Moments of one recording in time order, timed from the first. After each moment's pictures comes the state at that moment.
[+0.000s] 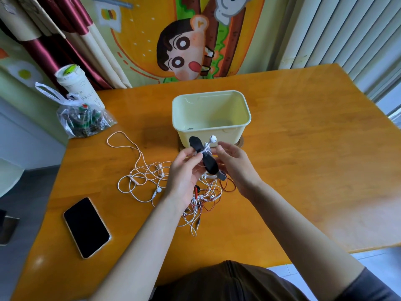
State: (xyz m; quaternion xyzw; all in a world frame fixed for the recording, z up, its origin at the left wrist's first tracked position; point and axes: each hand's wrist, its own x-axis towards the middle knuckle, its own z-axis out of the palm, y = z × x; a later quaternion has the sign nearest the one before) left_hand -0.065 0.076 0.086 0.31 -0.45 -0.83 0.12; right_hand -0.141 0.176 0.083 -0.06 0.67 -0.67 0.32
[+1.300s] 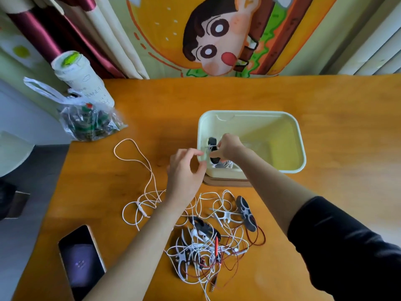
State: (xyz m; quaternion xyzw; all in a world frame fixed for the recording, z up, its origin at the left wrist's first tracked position) left_hand -0.159 -0.054 0.015 0.32 -0.85 -0.38 0.15; right_hand -0.311 -0.008 0.013 -0.25 0.90 -0.11 0.34
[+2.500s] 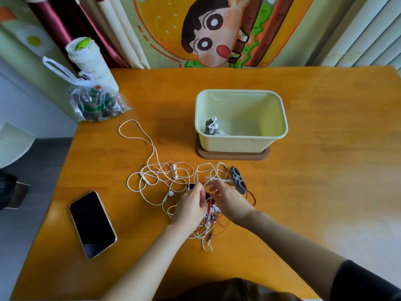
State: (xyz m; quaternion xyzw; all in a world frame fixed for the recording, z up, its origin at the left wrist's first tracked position) left_hand -0.050 0.031 -0.022 0.27 -0.89 -0.36 -0.05; right_hand -0.149 0.138 -0.024 -0.42 0.83 -0.24 0.29
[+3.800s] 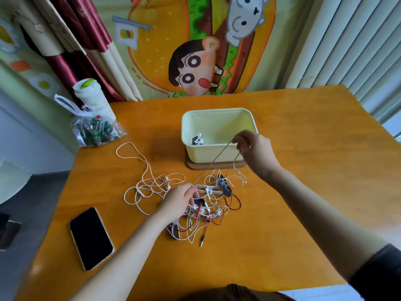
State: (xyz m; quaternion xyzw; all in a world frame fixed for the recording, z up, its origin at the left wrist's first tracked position) left_hand -0.049 0.023 0.035 0.23 -0.87 -0.42 -0.08; right_hand -0.211 0.169 0.105 -0.27 0.87 -0.41 0.03
